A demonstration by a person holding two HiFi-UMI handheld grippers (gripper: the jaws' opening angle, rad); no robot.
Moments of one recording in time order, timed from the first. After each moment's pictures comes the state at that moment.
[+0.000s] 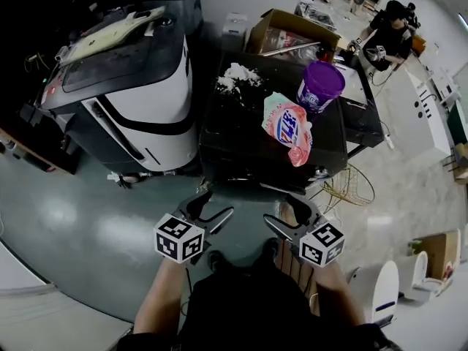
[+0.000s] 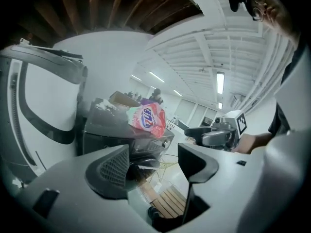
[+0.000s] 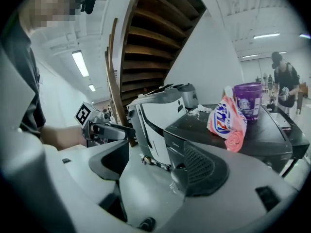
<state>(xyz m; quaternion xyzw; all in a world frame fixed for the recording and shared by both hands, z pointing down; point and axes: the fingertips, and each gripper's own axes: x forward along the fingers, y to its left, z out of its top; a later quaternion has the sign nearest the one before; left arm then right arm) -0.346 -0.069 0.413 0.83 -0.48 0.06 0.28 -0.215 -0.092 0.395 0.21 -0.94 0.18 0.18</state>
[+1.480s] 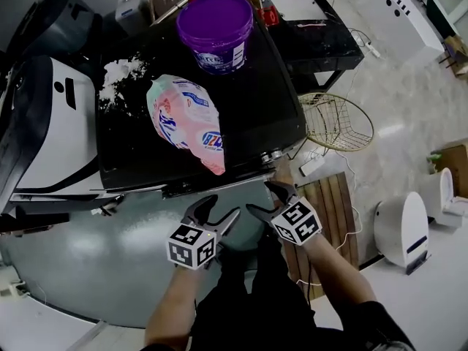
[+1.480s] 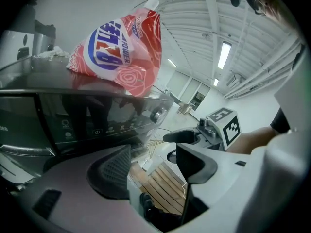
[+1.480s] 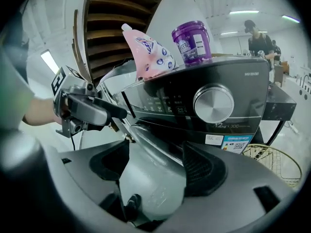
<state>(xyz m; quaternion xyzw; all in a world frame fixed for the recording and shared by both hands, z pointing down) -0.134 -0.190 0.568 0.84 -0.36 0.20 0.36 -0.063 -0.200 0.617 0.28 -0.88 0.28 0.27</state>
